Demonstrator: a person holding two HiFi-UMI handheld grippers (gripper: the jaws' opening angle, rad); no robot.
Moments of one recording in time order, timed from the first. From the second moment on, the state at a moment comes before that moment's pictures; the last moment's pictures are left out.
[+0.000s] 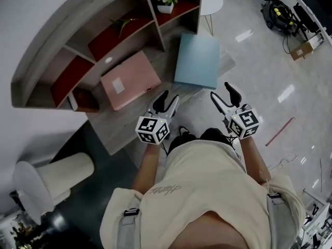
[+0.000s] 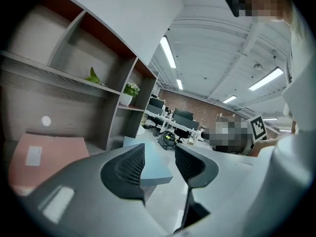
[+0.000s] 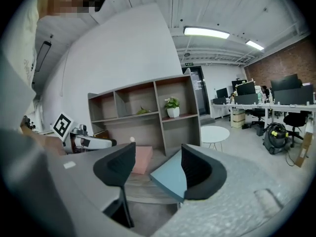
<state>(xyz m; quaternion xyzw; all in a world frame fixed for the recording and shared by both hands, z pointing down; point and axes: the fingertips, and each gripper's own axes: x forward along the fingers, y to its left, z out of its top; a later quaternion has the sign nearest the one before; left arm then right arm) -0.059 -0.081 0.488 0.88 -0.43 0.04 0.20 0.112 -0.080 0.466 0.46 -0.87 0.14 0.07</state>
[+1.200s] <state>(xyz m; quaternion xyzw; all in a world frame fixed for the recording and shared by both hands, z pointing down) -0.016 -0.291 0.566 0.85 -0.41 0.14 0.29 0.192 -0.268 0.611 0.44 -0.84 0.28 0.14</state>
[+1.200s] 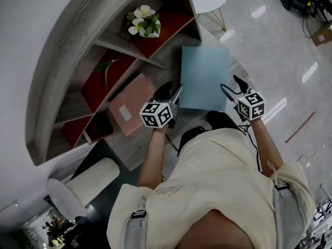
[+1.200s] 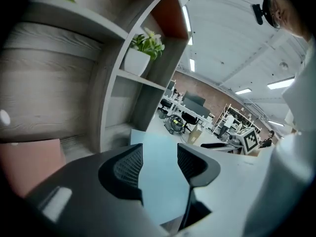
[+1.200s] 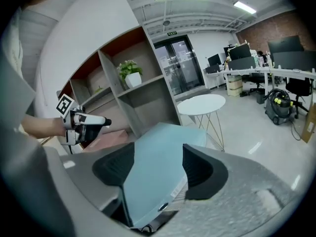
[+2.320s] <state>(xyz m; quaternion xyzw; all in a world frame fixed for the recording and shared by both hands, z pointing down) 0.009 -0.364 0.721 0.81 -0.31 0.23 0.45 0.181 -0.305 0.741 0.34 -0.76 0.51 0.22</state>
